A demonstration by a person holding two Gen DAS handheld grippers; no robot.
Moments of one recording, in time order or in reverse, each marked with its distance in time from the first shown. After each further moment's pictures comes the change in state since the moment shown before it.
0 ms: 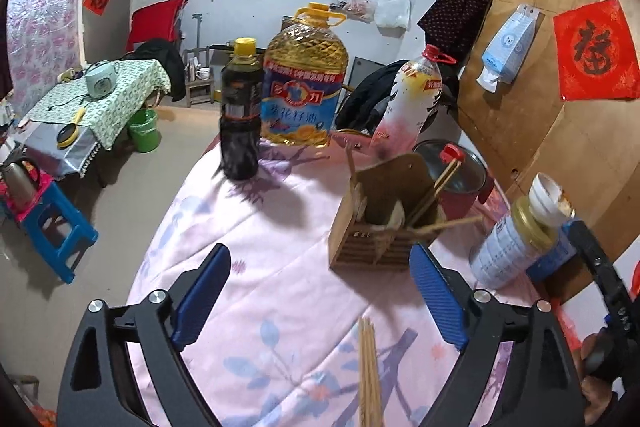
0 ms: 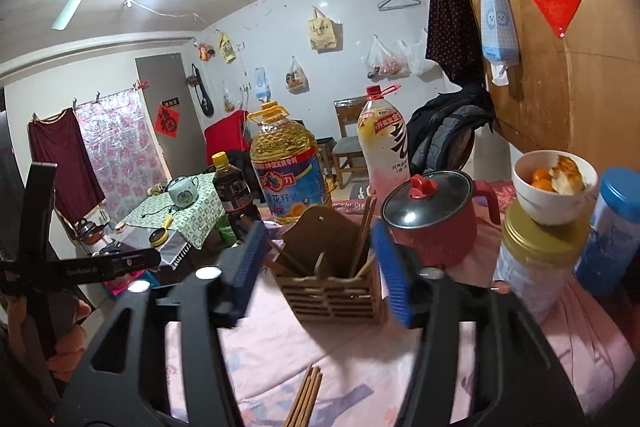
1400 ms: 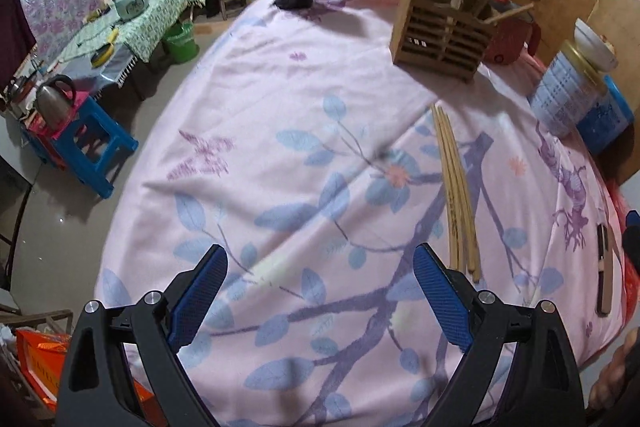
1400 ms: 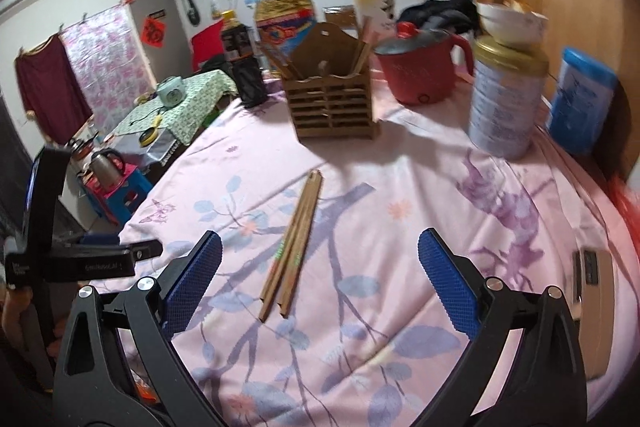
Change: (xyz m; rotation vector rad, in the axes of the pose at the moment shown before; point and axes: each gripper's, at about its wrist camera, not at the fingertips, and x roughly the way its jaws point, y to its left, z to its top) left arm -0.001 0.036 -0.197 0.006 0.331 0.148; right arm -0.078 0.017 -0.152 -0.014 0.354 -0.086
